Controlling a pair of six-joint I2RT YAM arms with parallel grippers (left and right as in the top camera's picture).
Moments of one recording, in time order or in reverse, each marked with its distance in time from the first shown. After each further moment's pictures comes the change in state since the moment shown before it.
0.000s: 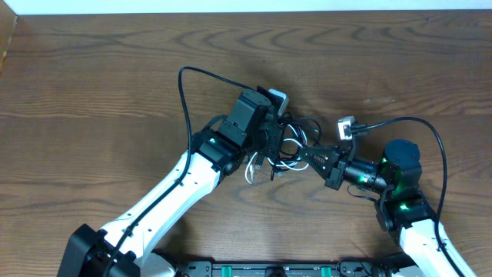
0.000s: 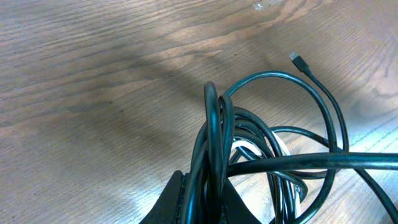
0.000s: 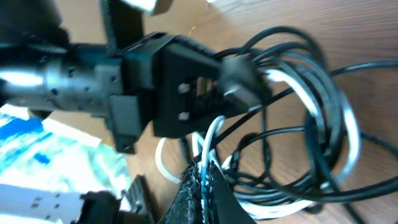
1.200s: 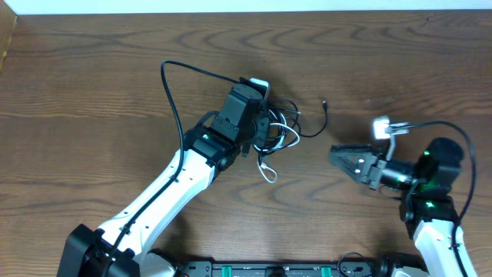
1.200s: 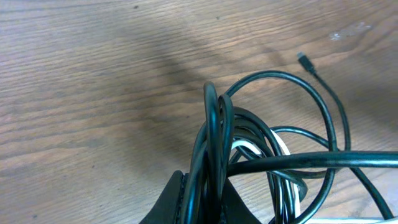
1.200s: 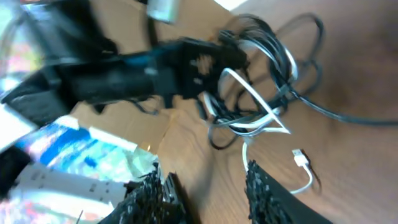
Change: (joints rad) left arm 0.054 0.000 0.000 0.015 -0.185 0.001; right arm -0.329 0.001 0.000 -0.099 -0.352 0.016
